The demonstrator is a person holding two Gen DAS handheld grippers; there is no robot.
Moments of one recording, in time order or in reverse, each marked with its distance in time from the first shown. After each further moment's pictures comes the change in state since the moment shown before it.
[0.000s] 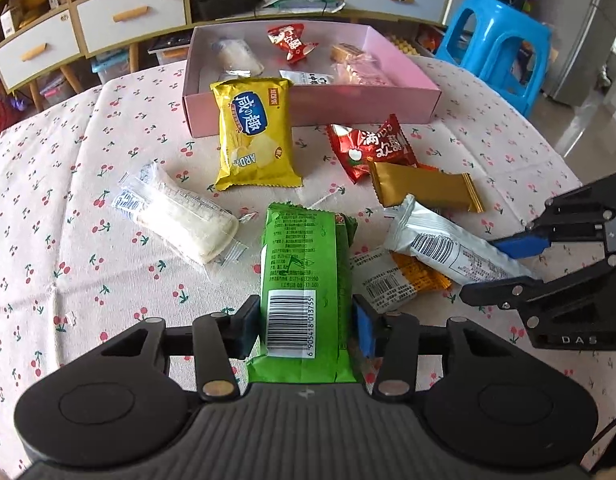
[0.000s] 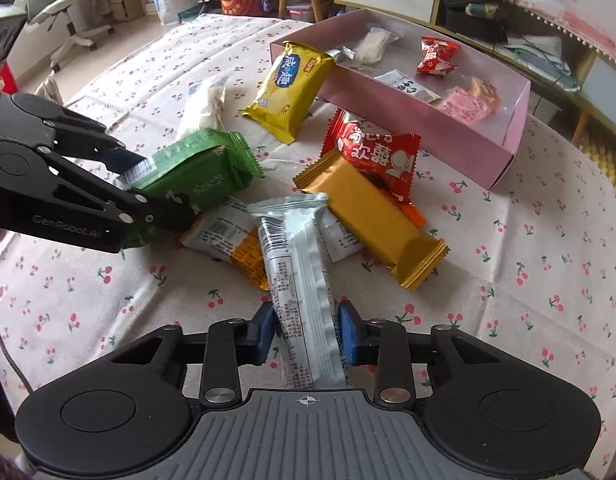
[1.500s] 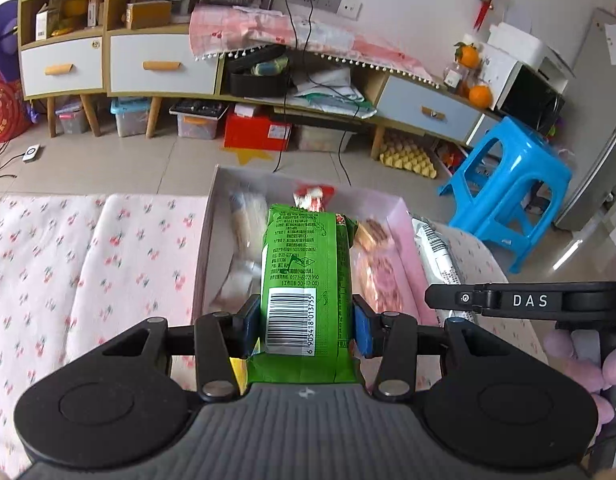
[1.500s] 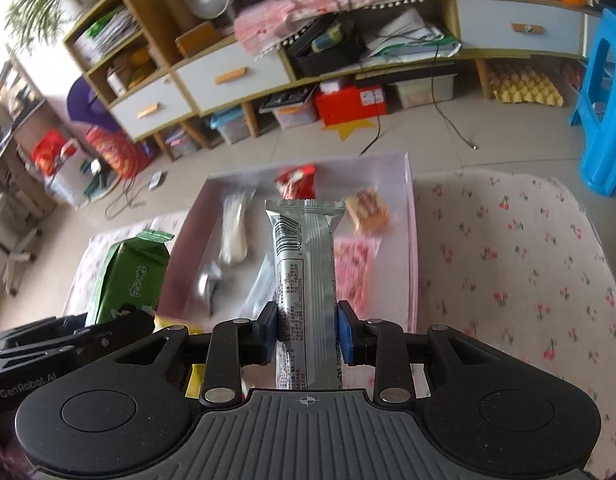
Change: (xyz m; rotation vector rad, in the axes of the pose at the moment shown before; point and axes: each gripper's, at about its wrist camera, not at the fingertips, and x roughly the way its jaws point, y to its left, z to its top) left arm -0.004 0.029 0.127 -0.205 -0.221 -0.054; right arm -0.009 -0.129 0.125 0.583 -0.202 -0.016
